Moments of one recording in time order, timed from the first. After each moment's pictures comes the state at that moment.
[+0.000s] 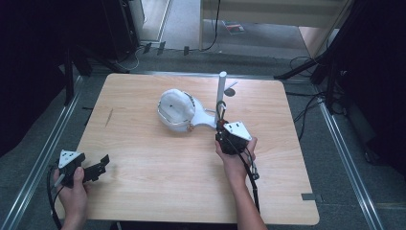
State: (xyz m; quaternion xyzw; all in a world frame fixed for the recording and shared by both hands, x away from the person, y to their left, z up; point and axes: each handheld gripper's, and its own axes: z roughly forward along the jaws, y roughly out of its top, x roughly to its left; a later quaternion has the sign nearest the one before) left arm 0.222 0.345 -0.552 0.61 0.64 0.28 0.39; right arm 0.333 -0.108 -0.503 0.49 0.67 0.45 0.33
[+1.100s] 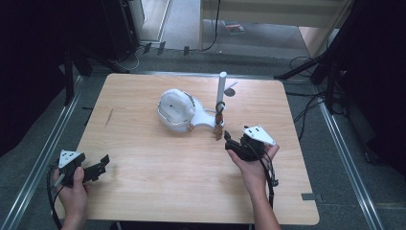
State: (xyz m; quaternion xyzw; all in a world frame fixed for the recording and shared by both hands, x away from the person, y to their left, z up) left arm 0.222 0.345 -0.552 0.61 0.64 0.28 0.39; right arm 0.307 -0.159 -0.484 0.49 0.68 0.46 0.29
